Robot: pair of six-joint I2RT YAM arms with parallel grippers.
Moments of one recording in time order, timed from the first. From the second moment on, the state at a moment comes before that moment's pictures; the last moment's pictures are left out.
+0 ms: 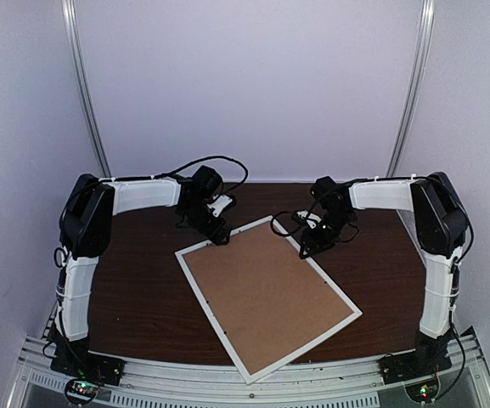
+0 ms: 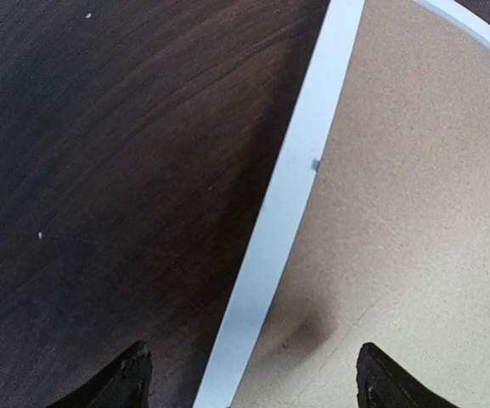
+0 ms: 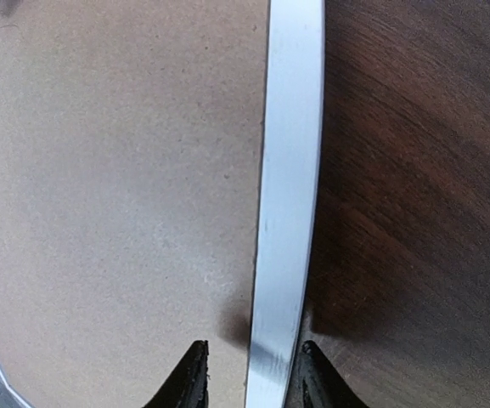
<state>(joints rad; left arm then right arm) -0.61 2.21 1.74 -0.66 0.07 0.10 0.45 2.05 1.47 -0.76 -0.33 -0.05</state>
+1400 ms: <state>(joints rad) -0.55 2.00 1.30 -0.45 -0.08 -0.27 0.41 1.47 0.90 -0.68 -0.21 0.36</state>
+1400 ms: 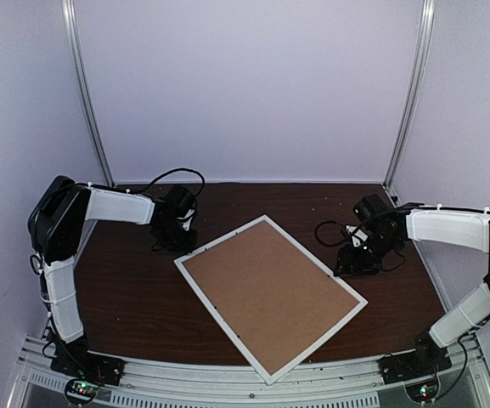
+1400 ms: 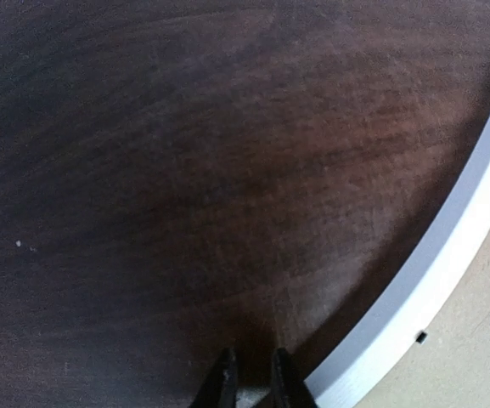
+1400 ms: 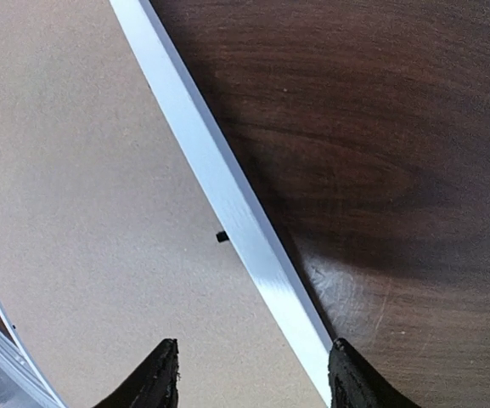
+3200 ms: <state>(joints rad) -0.55 2.19 1.56 -0.43 0.25 0.02 0.41 1.22 0.70 -0.71 -0.17 0.51</state>
